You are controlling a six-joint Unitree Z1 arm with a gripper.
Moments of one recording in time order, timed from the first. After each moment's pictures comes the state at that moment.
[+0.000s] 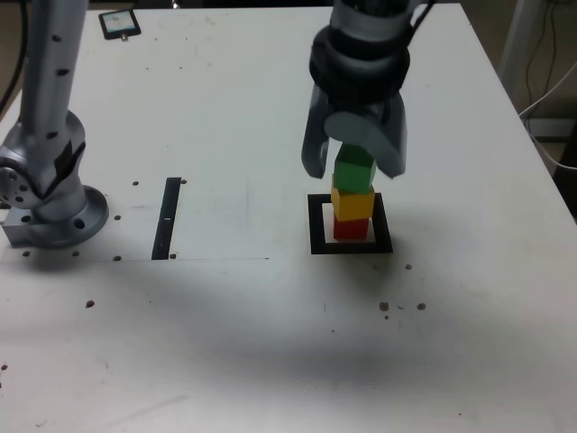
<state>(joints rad) -0.21 1.99 -1.72 1.42 0.21 -0.06</state>
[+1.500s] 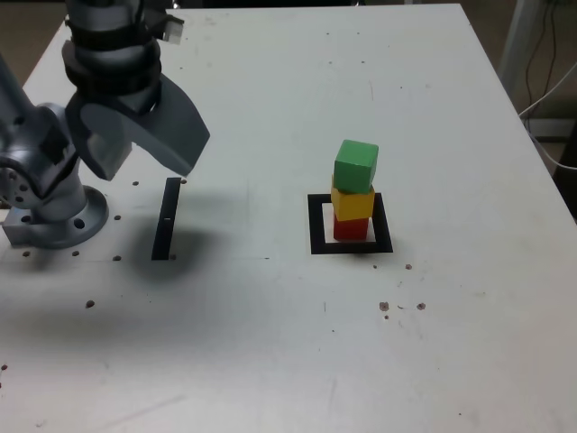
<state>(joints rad) -0.20 1.35 -0.89 1.25 0.09 0.05</state>
